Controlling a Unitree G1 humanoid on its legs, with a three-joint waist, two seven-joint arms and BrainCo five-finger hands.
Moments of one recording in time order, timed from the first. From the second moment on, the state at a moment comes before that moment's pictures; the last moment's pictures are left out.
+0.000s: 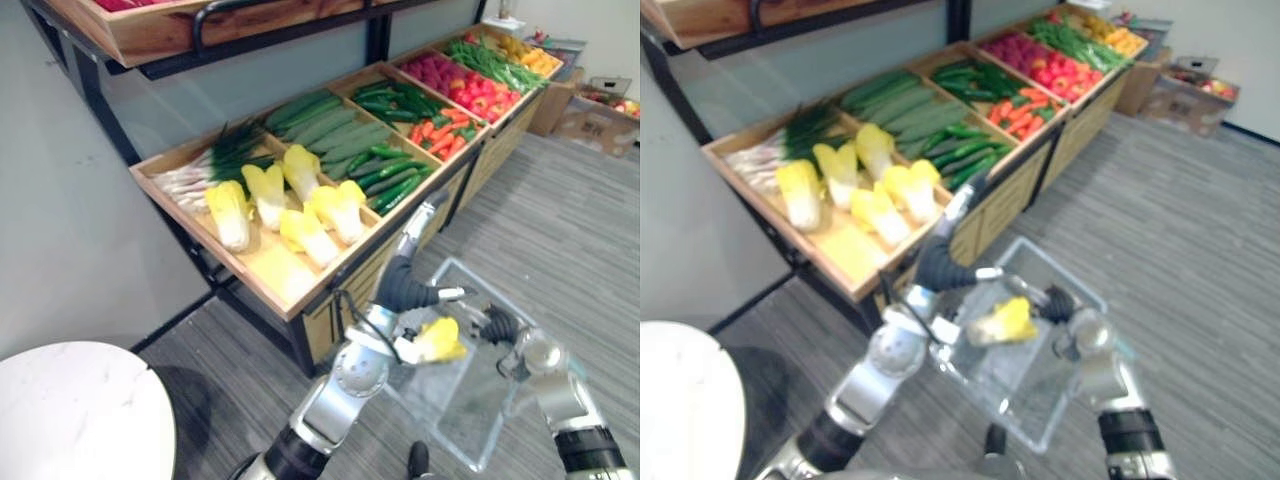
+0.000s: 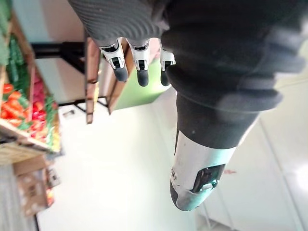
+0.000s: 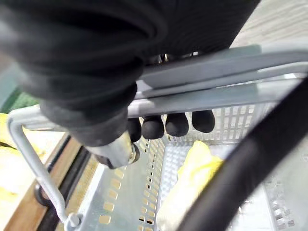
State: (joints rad) left arm -0.15 0.02 -0.53 -0.27 0.28 -0.21 0.25; right arm -0.03 -0.37 -0.03 0.14 -0.54 0.30 0.37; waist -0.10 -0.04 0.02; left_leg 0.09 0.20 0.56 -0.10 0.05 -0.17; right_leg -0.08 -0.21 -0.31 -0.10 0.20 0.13
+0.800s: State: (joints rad) left arm 0.24 0.00 0.44 0.42 0.37 -0.08 0.78; right arm 0.23 -0.17 -0.38 0.56 -0.43 0.06 -0.28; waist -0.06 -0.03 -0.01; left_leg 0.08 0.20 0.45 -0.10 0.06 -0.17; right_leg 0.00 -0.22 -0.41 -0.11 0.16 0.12
